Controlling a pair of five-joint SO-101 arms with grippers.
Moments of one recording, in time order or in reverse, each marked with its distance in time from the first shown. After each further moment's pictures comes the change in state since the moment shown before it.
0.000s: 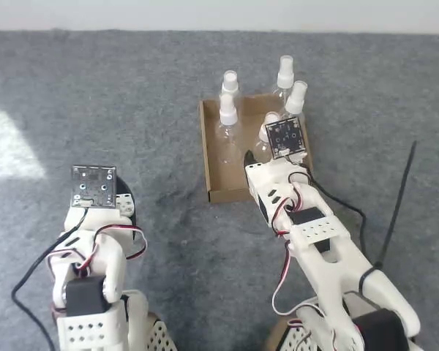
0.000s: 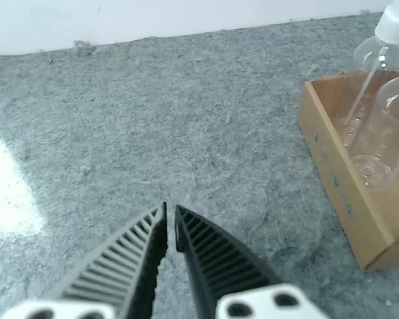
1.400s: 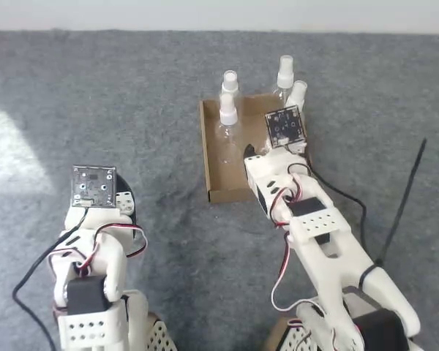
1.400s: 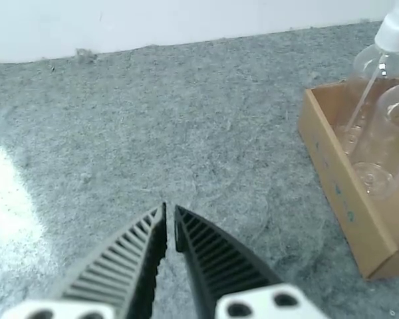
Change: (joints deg) left arm -0.1 0.0 1.2 -2.6 0.1; right arm 0.0 0.0 -6.3 7.8 -0.4
